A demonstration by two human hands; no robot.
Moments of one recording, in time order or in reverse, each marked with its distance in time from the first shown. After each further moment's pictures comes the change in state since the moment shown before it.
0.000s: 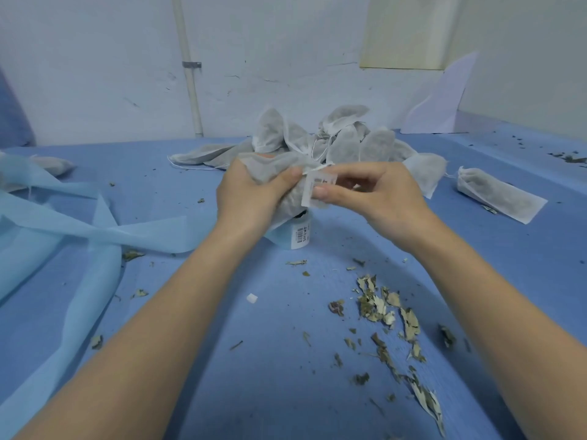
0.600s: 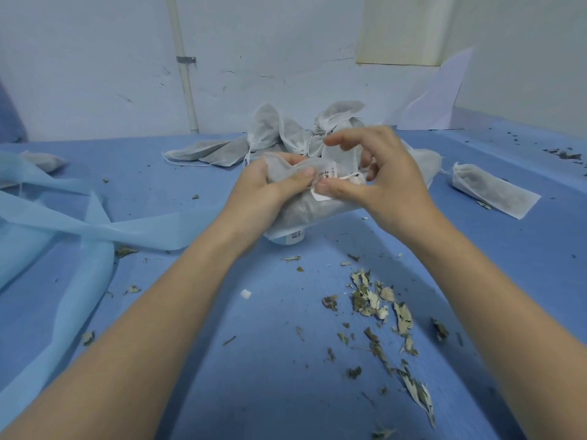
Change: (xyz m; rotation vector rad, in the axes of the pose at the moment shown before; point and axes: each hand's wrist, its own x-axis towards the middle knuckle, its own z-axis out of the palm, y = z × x) left_hand -0.007 0.006 0.005 -0.228 -0.355 -0.038; right_hand -0.001 -0.001 -0.009 -0.382 0.158 -0.148
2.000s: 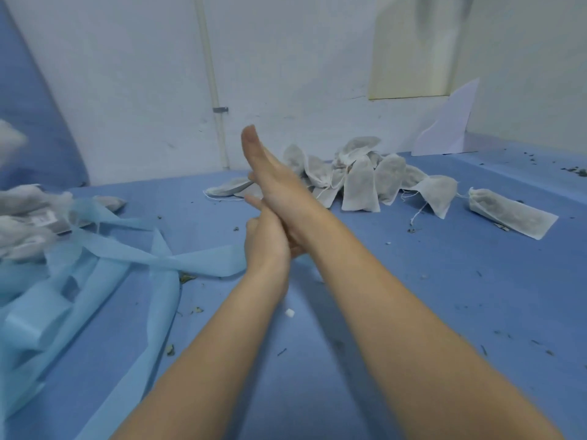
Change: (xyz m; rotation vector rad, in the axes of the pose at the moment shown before) left_hand -0.024 0.012 -0.010 -0.155 0.505 -0.235; right_hand 0.051 -0.105 0.103 0.612 -0.277 0.333
